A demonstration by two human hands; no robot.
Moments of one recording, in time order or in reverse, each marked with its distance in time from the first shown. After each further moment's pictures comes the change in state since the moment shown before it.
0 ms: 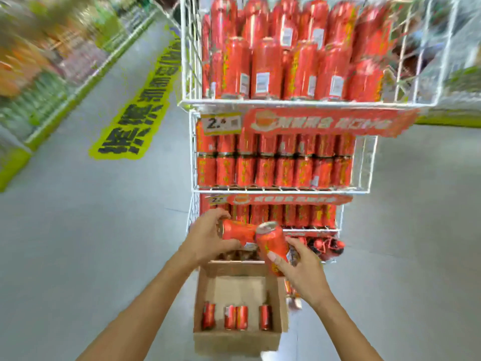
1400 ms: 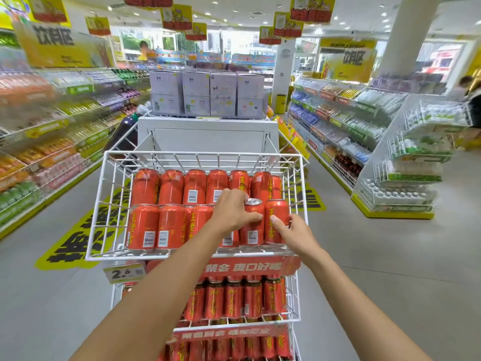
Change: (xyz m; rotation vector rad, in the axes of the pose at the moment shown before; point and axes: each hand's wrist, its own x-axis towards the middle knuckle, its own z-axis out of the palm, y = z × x) left_hand 0.262 0.378 -0.028 0.220 0.250 0.312; right_hand 0.245 -0.202 -0.303 -0.144 0.208 -0.089
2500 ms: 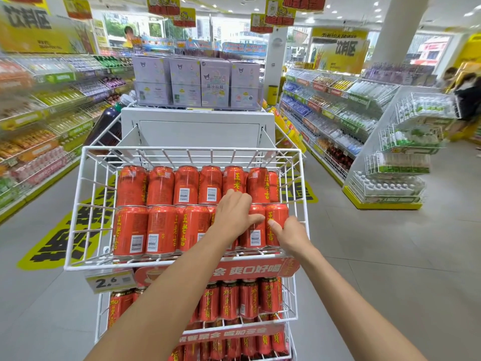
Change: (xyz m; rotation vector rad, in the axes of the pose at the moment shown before) left_hand 0.021 -0.005 0.034 0.291 0.018 0.131; right_hand 0.027 0.006 0.018 -0.203 0.009 0.160
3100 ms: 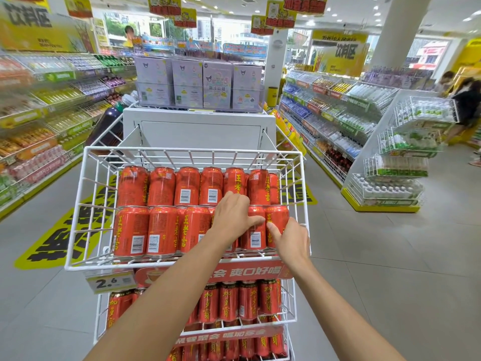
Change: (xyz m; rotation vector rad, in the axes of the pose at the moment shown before) left_hand -0.002 -0.003 0.000 -0.056 0.010 -0.046; right_hand -0.023 -0.005 0.012 -0.115 0.299 -0.057
